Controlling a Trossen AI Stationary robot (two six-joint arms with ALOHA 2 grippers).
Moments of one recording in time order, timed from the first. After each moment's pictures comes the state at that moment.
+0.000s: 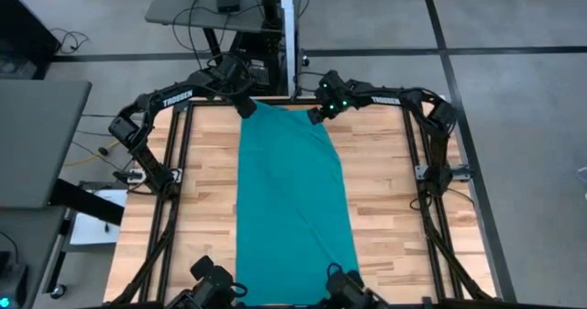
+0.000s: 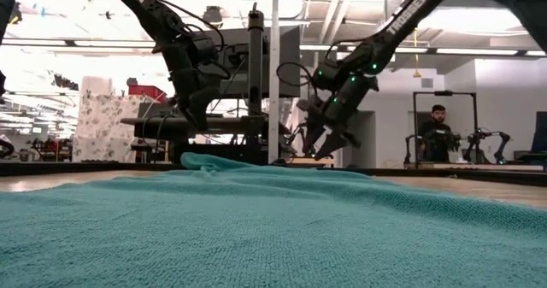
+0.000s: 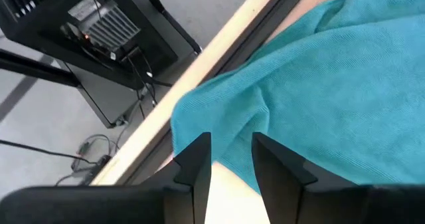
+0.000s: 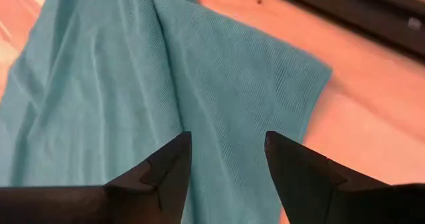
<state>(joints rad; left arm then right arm) 0.88 1.67 1.25 -0.62 -0.05 0.22 -0.70 2.00 1.36 -0.35 -0.26 0.35</state>
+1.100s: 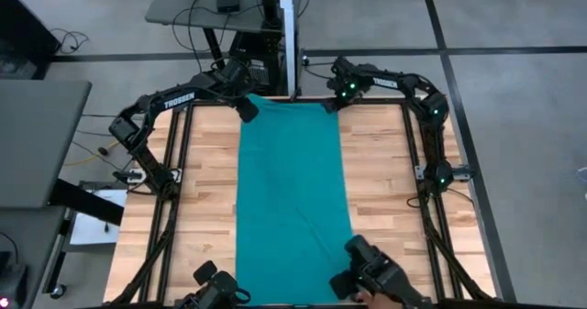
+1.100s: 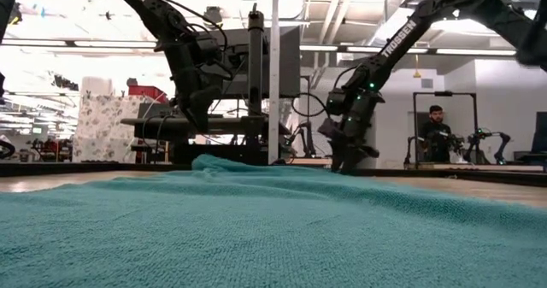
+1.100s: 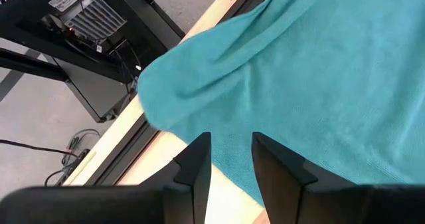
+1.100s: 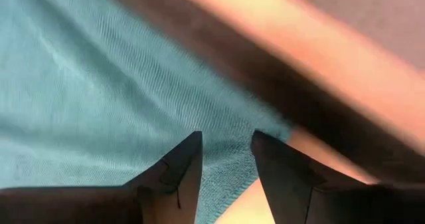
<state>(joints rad) 0.84 1.67 1.25 -0.63 -0.05 0.18 -0.93 2.12 1.53 -0.66 -0.25 0.11</state>
